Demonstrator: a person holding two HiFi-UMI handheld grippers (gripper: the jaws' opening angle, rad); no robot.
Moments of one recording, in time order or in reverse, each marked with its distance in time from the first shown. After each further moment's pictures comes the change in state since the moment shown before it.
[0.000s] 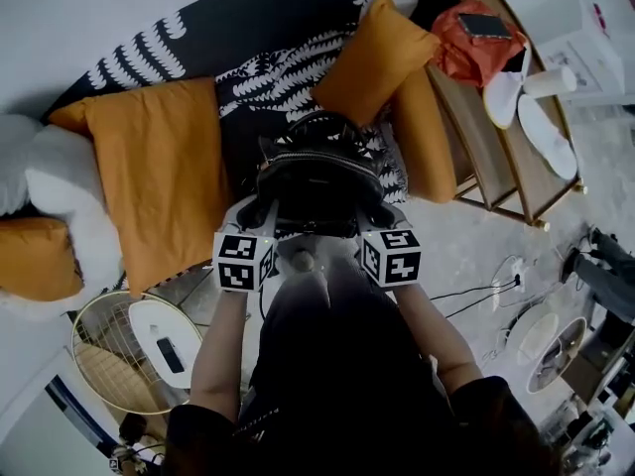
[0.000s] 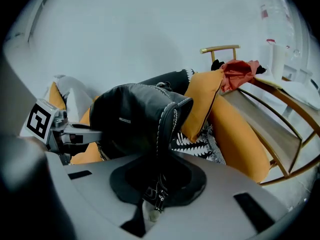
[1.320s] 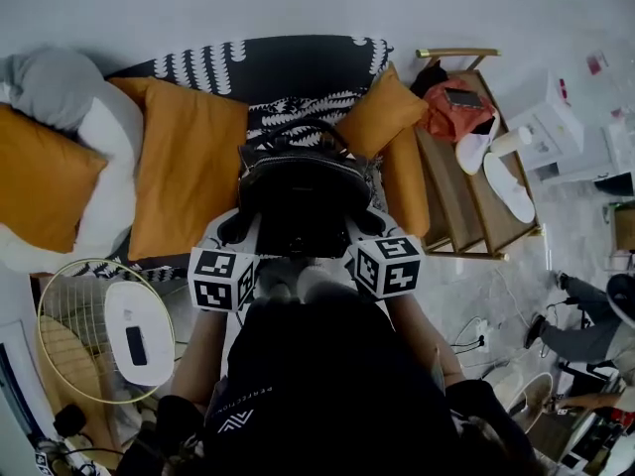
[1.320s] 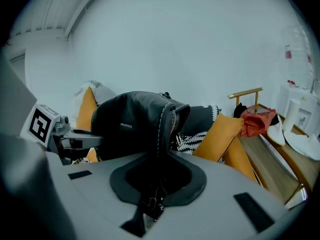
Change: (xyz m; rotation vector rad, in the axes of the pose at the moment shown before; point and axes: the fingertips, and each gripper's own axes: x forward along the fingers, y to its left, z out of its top) left arm -0.166 -0.021 0.047 -0.064 -0.255 0.125; right arm -0.116 0.094 0.081 -0.234 -0.188 0.138
